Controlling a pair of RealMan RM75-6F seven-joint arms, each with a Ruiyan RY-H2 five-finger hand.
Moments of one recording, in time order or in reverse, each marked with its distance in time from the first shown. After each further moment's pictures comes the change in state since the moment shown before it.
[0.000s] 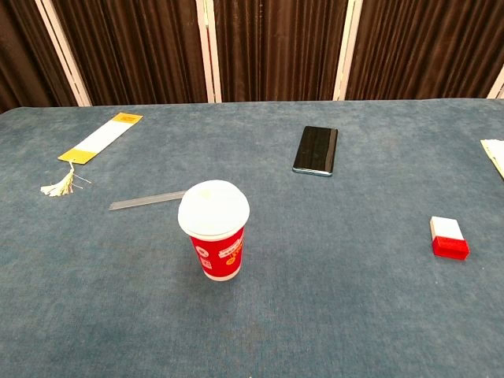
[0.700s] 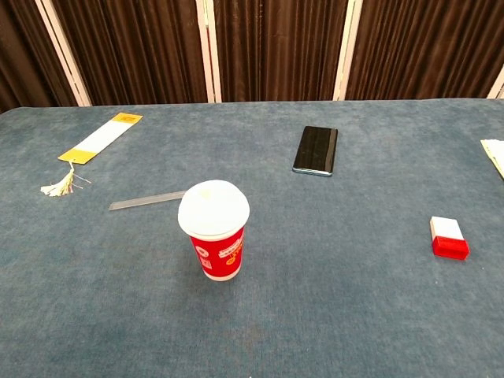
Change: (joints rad) left arm -0.029 0.005 -0.033 -0.035 -0.044 -0.033 0.013; right arm 0.001 0.002 0.002 -0.006 0.013 -0.009 0.006
